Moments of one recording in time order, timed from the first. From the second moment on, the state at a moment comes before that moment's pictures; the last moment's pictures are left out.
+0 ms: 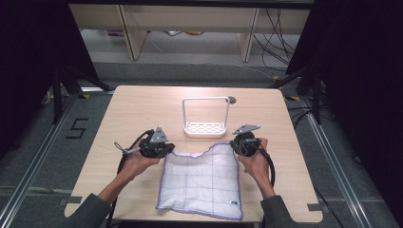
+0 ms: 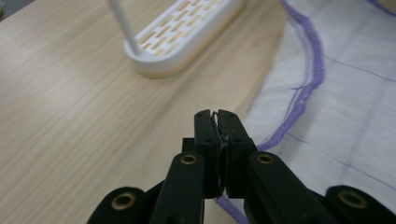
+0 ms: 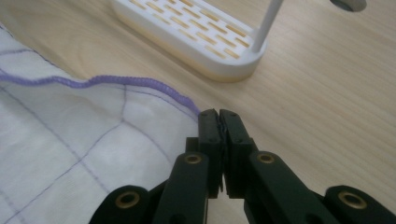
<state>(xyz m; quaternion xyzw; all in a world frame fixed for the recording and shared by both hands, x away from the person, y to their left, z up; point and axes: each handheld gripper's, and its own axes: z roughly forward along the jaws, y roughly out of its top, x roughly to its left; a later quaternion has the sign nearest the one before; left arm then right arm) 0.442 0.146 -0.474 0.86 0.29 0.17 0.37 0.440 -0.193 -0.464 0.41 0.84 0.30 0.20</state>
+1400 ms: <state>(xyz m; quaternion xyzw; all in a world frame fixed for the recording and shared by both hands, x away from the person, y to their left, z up) 0.283 0.175 -0.508 0.89 0.26 0.08 0.36 0.270 -0.196 -0.484 0.40 0.86 0.30 0.10</state>
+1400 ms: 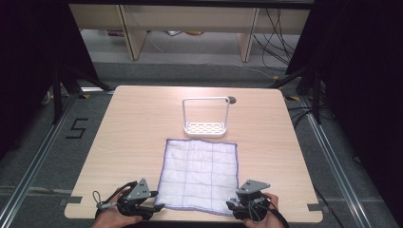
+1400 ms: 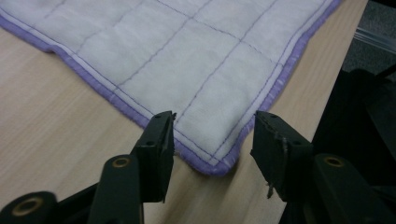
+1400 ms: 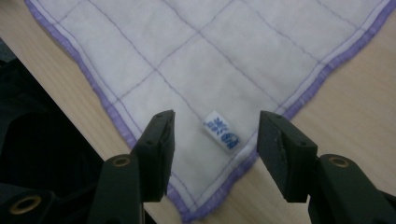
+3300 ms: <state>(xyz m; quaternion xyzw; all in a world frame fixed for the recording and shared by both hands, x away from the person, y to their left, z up) 0.453 0.162 -0.506 0.84 0.37 0.14 0.37 0.469 -0.205 -0.497 0.46 0.83 0.27 0.15</state>
